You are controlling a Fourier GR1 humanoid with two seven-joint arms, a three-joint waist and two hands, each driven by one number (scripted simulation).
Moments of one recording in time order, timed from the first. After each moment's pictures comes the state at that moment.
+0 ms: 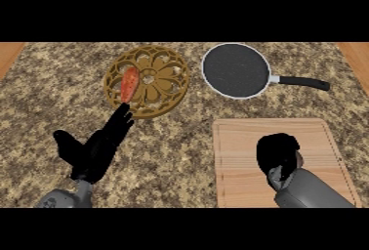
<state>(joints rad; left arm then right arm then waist) -0.10 0.30 -0.34 -1.54 0.44 0.16 0.14 -0.40 -0.47 0.75 -1.49 0.82 0.79 1.01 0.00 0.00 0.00</state>
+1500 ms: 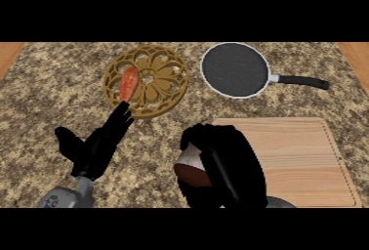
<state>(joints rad) -0.11 0.25 -0.28 -1.51 0.39 0.12 0.15 -0.36 -0.13 0.66 -1.89 0.95 0.07 0.58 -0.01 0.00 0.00</state>
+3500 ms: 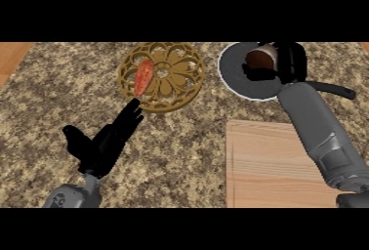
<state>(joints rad) -0.13 0.20 -0.27 -1.55 0.33 0.04 0.19 -1.00 -0.24 -0.20 -0.35 0.67 -0.62 -0.31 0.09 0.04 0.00</state>
